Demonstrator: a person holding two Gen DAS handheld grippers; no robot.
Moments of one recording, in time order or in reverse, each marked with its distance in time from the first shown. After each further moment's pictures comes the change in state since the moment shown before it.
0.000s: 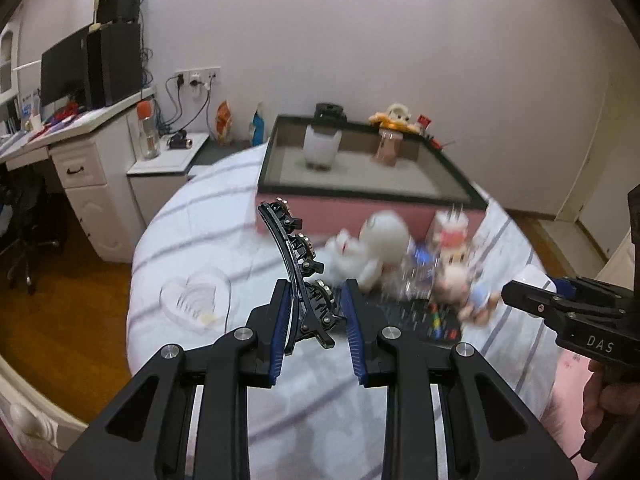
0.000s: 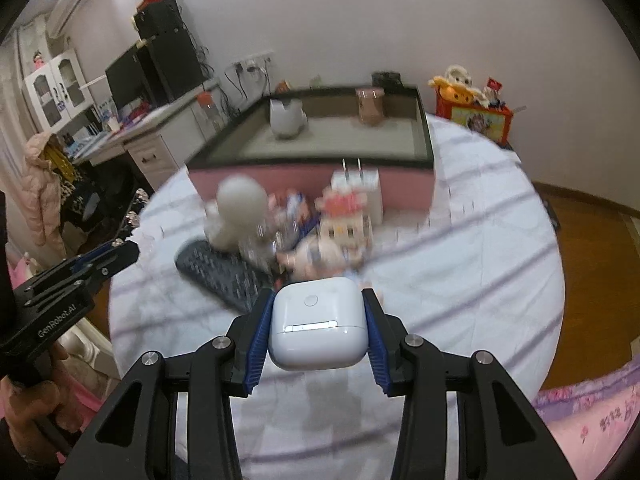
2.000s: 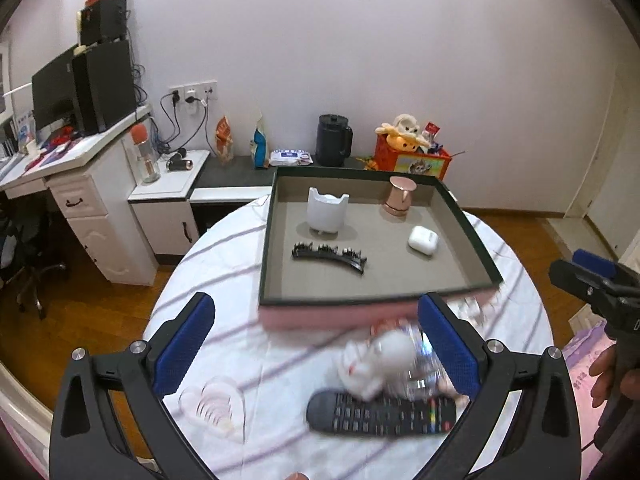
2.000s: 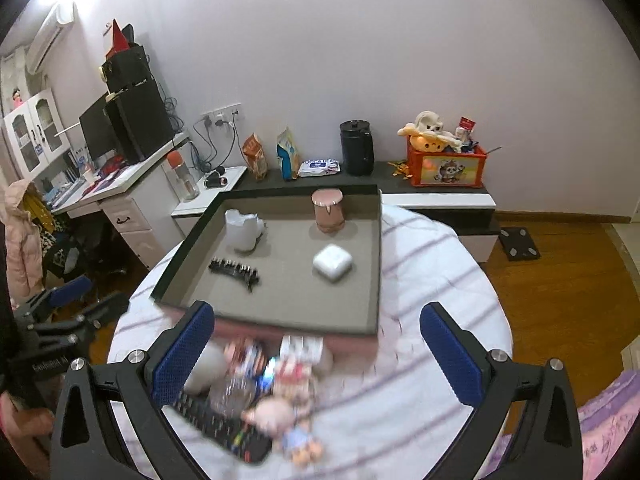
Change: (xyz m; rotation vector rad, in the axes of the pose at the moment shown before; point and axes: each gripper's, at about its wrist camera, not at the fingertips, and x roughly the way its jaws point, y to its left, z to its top) left arm 0.012 -0.002 0.092 0.035 0.016 0.041; right arm -0.018 -0.033 0.092 0.079 -0.101 -0.073
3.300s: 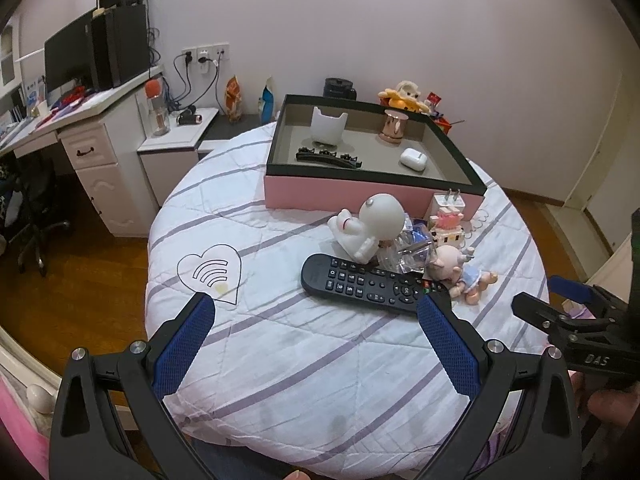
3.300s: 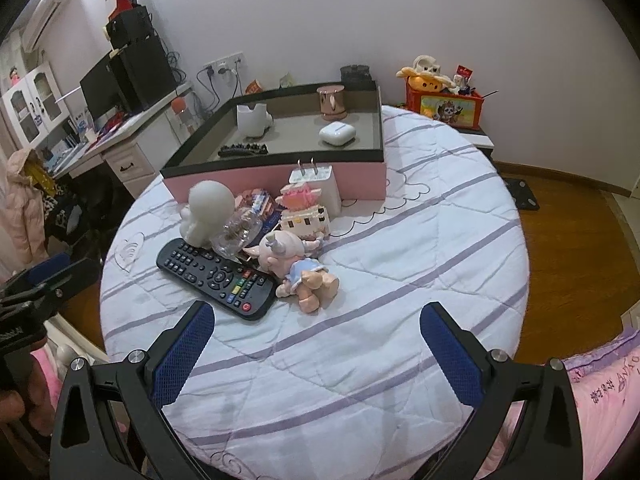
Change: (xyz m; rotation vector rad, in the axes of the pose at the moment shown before) left arm -0.031 -0.006 -0.095 -0.049 0.105 0.001; right arm 0.002 0.003 -0.114 -0.010 0.161 0.003
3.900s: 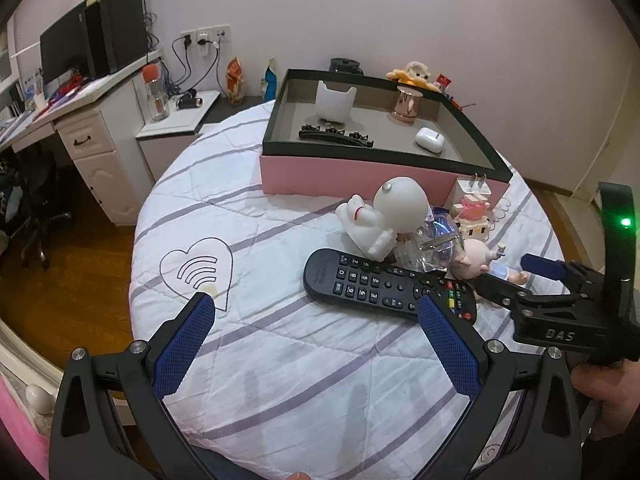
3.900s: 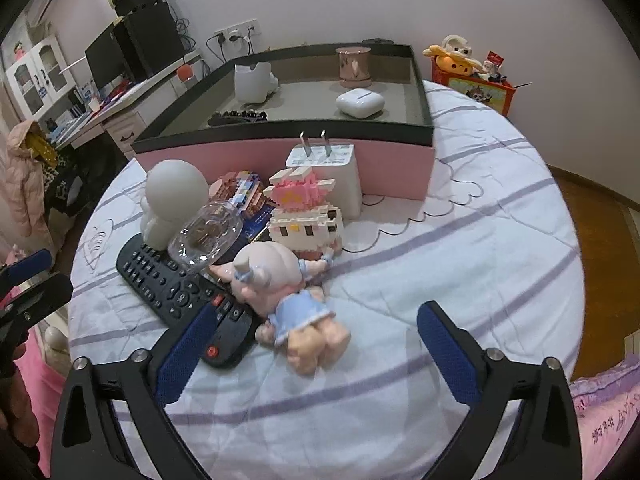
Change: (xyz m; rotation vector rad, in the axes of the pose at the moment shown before) left arm 0.040 0.000 0.004 0.004 0.065 0.022; right arm 0.072 0.001 0.022 -0.070 0.091 0.037
